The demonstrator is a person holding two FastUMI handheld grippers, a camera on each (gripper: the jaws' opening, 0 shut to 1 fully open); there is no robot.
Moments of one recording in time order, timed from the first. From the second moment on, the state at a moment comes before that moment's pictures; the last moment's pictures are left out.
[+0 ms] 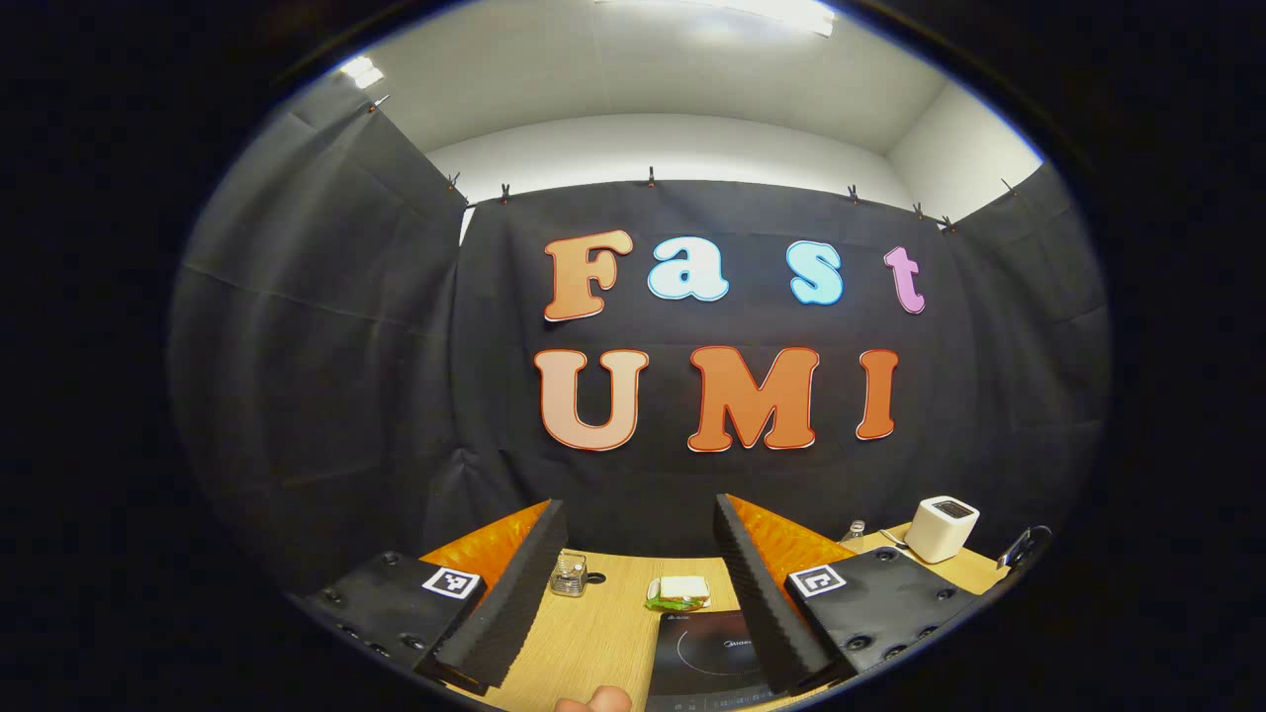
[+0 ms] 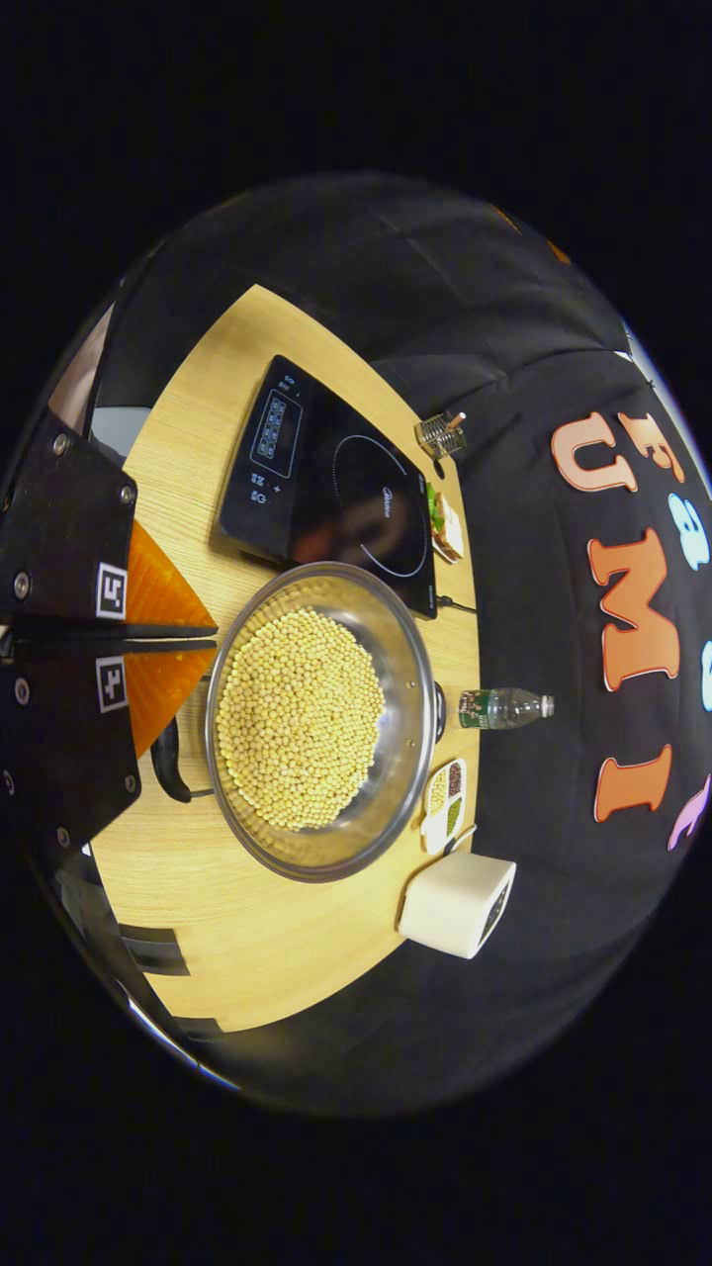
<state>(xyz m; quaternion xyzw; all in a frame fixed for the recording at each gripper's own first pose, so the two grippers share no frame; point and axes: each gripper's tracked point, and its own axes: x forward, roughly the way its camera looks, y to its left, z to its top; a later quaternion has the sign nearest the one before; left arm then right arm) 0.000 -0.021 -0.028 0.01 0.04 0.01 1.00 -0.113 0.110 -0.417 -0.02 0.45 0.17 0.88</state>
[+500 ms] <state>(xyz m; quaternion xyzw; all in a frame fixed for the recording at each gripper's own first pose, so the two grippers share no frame) 0.000 -0.028 -0.032 0.01 0.04 0.00 1.00 -0.117 0.104 -0.443 -0.02 0.47 0.16 0.87</state>
